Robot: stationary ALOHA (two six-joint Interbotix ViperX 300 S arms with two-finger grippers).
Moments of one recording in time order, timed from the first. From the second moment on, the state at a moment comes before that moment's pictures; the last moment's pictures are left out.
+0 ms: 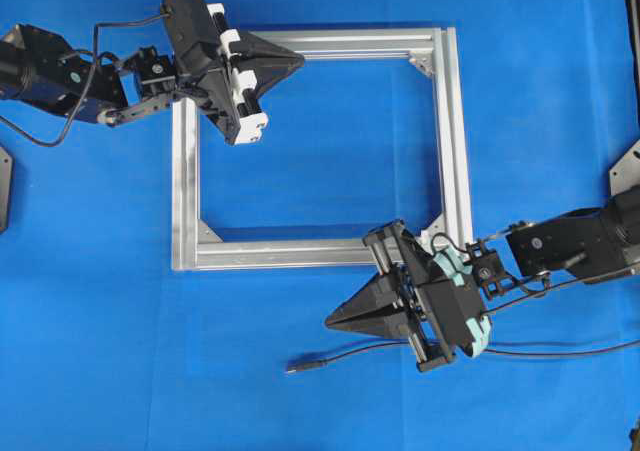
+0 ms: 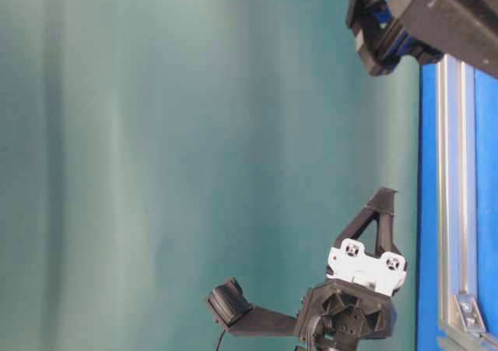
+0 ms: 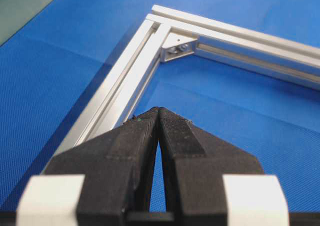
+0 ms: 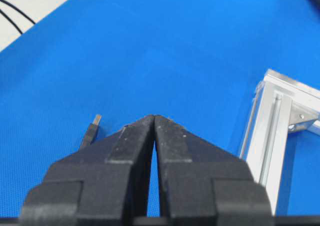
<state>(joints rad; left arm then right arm) 0.28 0.16 0.84 -0.11 -0.78 0.00 0.28 0.16 0.84 -0.11 -0.78 0.00</state>
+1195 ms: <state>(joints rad) 0.28 0.15 0.84 -0.09 -0.75 0.01 0.33 0.13 0.83 -0.08 -0.73 0.04</state>
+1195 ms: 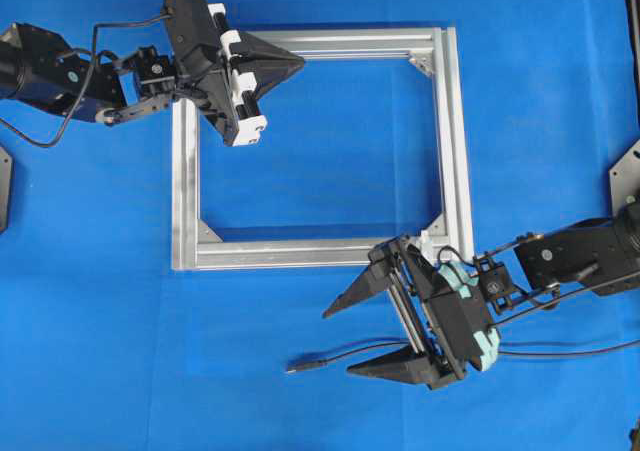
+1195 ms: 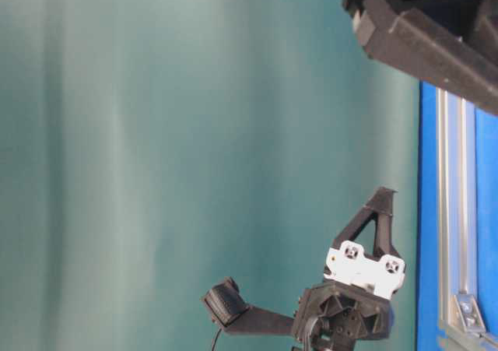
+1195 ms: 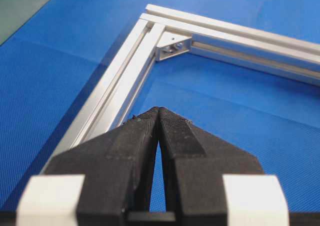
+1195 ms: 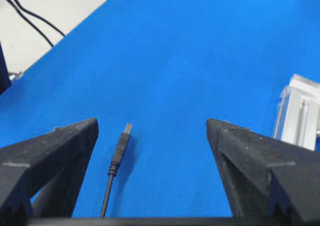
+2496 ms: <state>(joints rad) 0.28 0.15 0.84 -0.09 -0.74 0.01 0.38 0.37 0.76 0.03 -0.72 0.09</state>
